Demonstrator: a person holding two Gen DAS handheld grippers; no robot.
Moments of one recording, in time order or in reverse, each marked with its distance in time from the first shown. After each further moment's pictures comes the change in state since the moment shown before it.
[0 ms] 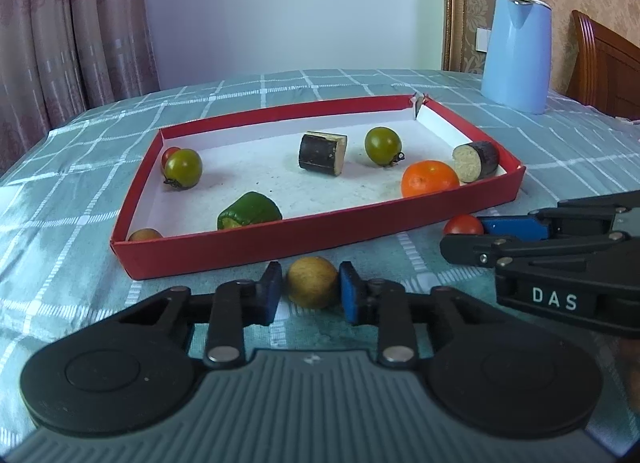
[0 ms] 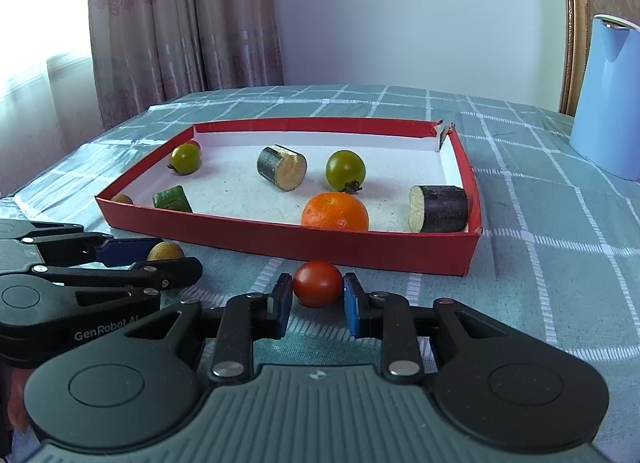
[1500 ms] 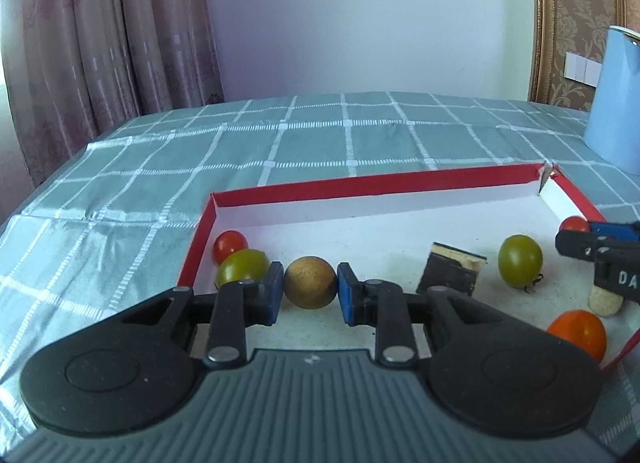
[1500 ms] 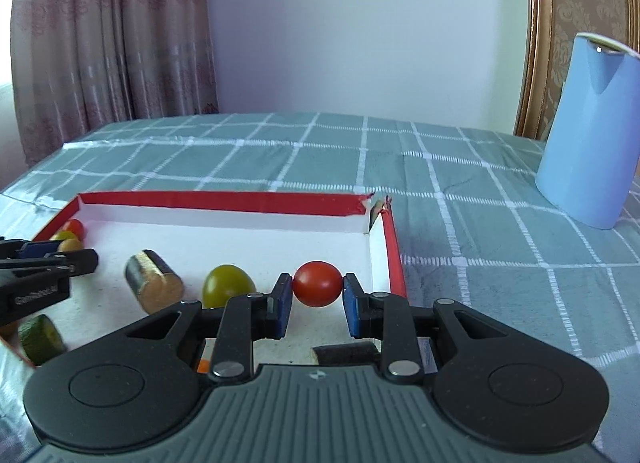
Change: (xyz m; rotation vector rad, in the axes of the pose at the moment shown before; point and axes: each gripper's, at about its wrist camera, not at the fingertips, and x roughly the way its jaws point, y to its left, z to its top) left arm 0.083 0.046 0.079 -0.092 0.006 0.186; right arm 0.078 -0.051 0.080 0.046 -0.008 -0.190
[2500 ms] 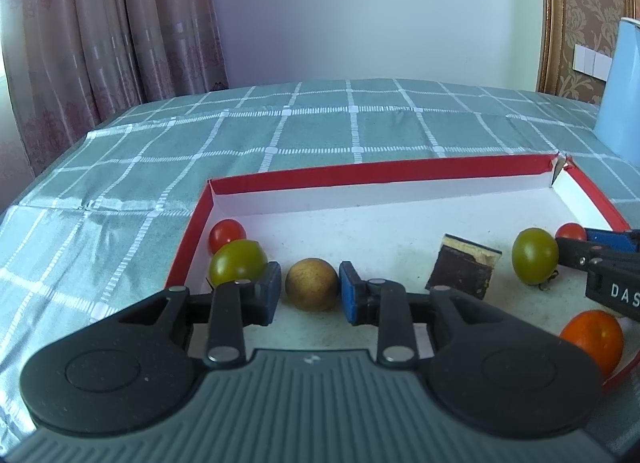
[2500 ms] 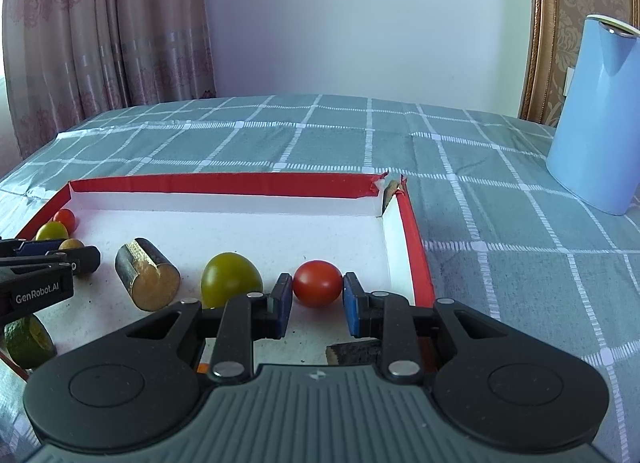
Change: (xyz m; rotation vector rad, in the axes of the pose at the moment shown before) left arm 0.014 -0.005 -0.001 0.002 0.029 0.025; right arm 0.012 0.006 -0.004 0.008 0.031 0.003
